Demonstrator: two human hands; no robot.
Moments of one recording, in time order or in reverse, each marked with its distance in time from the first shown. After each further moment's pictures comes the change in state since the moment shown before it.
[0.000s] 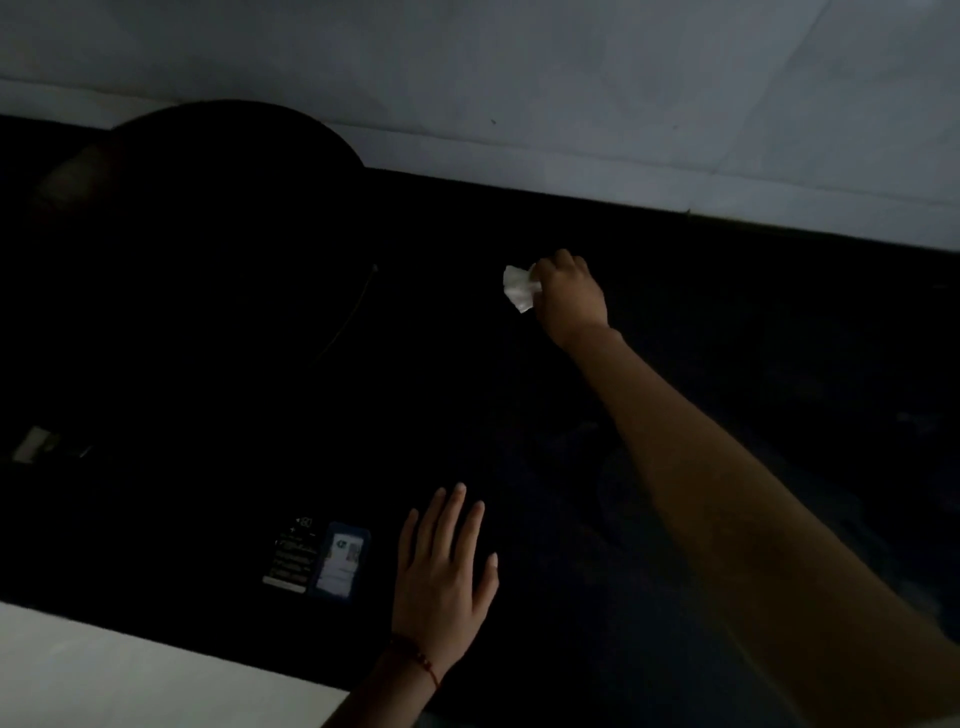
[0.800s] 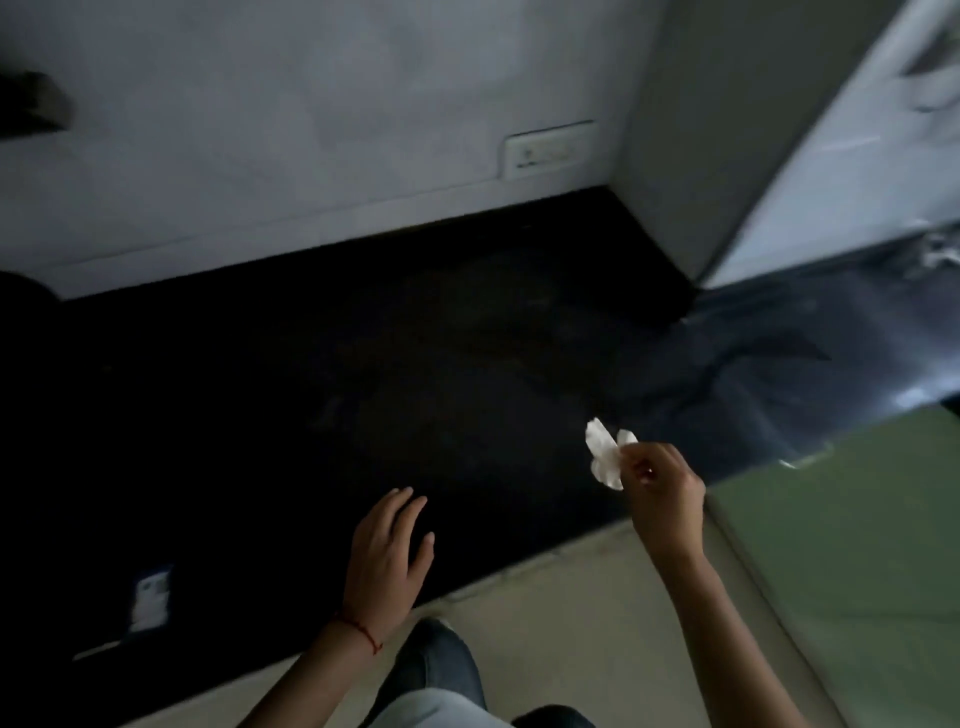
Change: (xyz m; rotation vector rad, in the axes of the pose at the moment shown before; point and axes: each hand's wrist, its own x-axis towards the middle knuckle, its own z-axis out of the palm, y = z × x) left_hand -0.060 0.132 -0.012 -0.208 -0.094 0.464; right_hand -0.472 0.138 -0.092 0.509 0.696 0.793
